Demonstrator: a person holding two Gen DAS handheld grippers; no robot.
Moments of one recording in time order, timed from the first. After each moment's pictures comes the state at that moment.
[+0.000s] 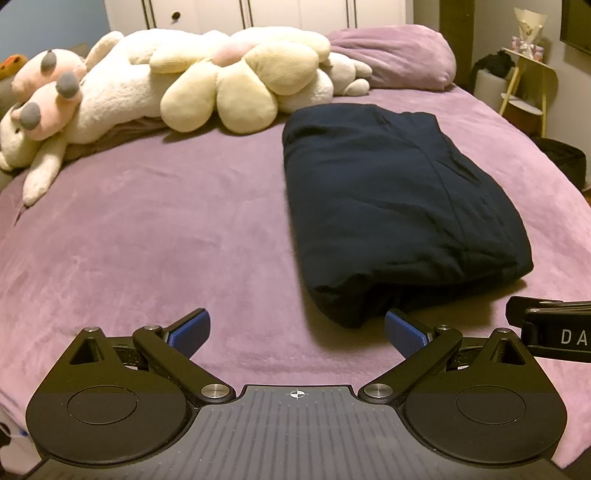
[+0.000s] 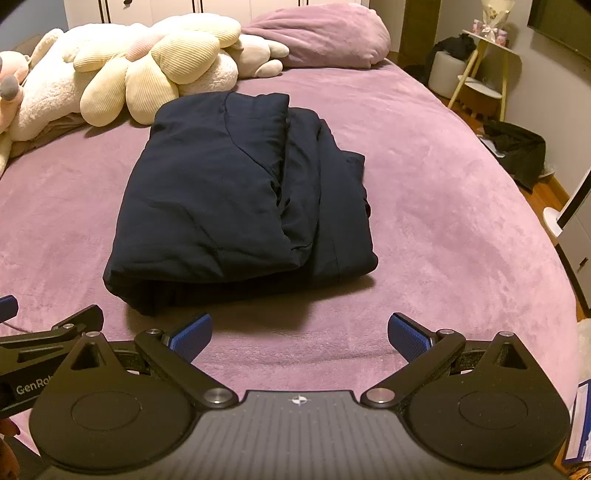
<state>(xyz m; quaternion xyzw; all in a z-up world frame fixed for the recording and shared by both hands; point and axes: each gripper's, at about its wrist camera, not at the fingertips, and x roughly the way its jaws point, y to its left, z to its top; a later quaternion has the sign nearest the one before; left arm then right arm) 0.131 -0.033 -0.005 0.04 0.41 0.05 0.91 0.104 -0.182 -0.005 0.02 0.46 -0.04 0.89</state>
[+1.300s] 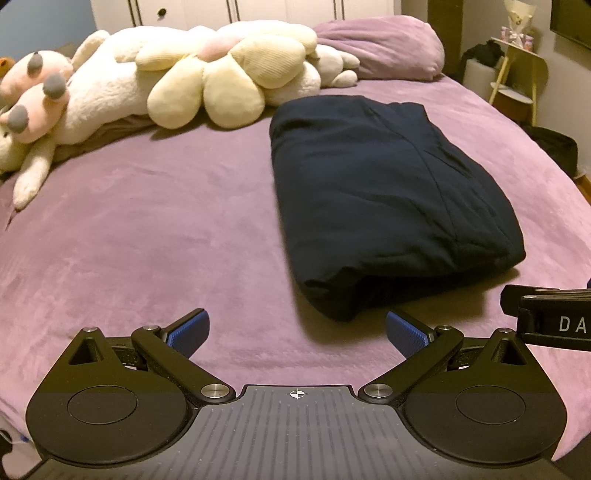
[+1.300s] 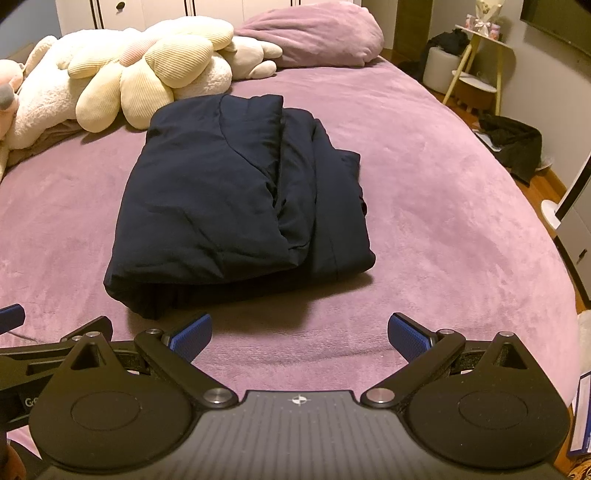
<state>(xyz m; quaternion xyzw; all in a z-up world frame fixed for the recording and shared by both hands) 0.133 -0.037 -0.005 0.05 0.42 0.03 0.91 0.102 -0.181 -0.002 0.03 0.46 -0.05 0.89</state>
